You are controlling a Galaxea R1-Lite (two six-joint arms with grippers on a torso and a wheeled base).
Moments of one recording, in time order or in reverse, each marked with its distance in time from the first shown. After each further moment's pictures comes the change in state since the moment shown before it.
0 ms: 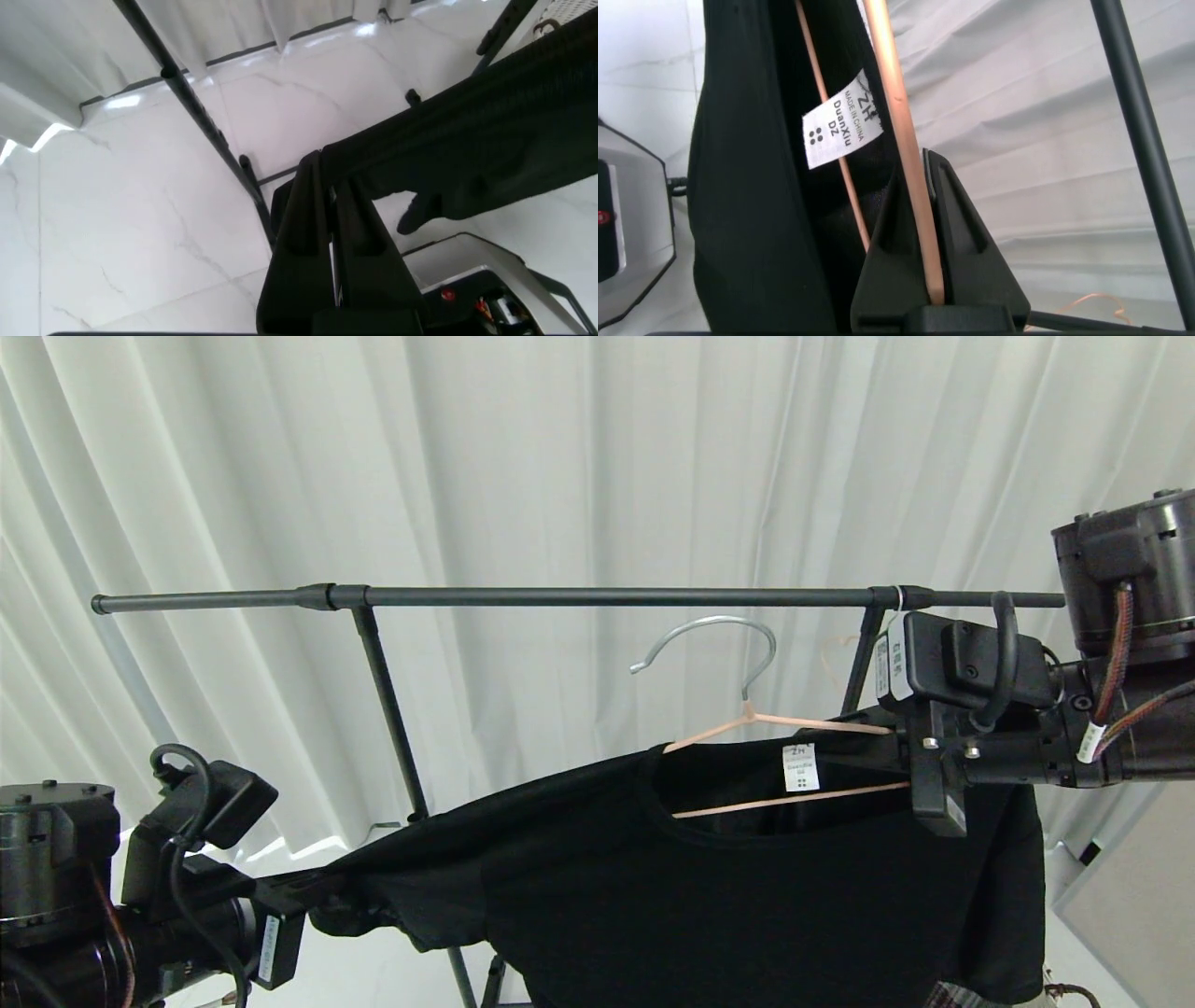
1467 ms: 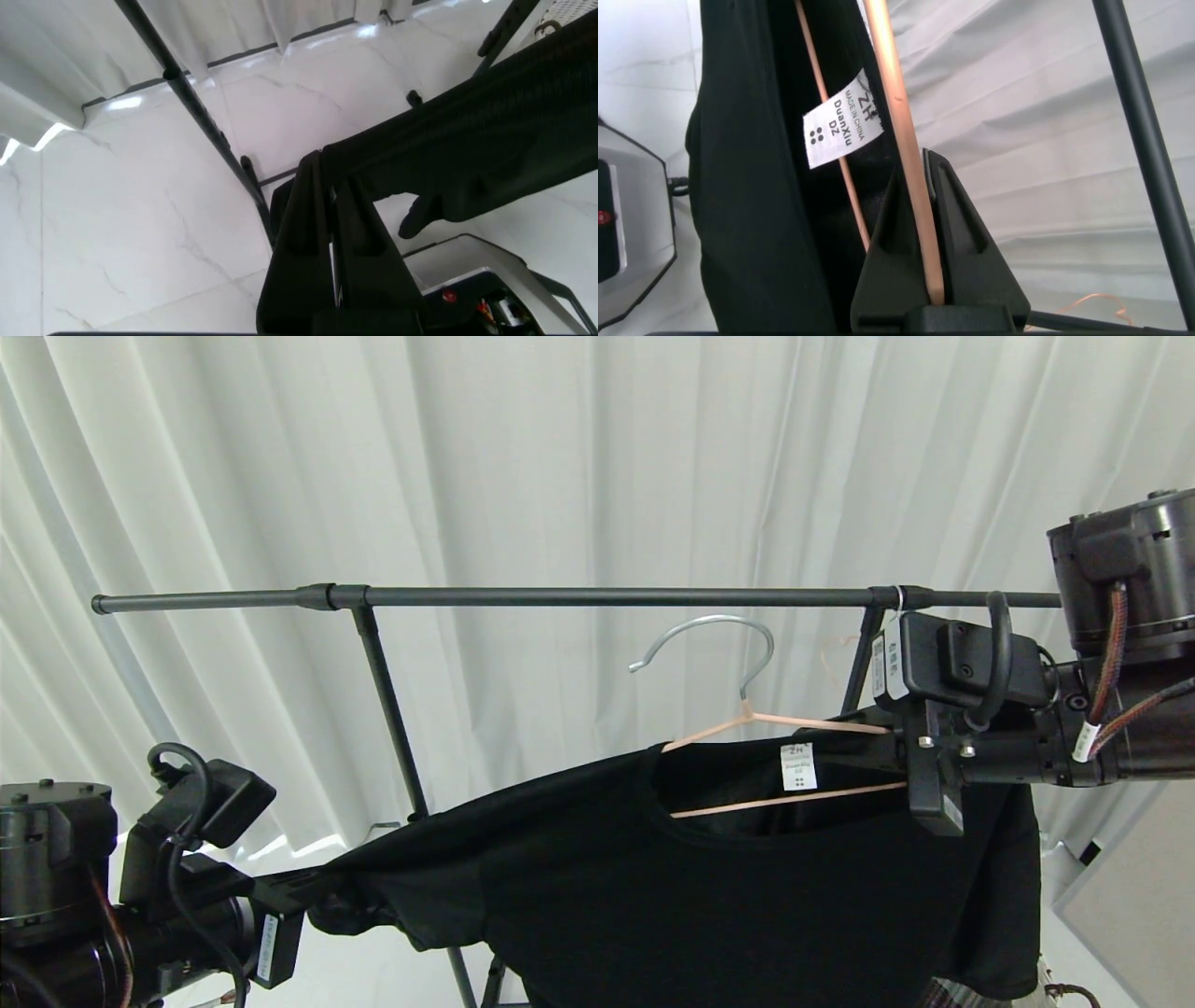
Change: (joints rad) left arm 0.000 -0.004 -0.001 0.000 0.000 0.001; right arm 0.001 0.006 -0.003 0.000 -0.001 0.002
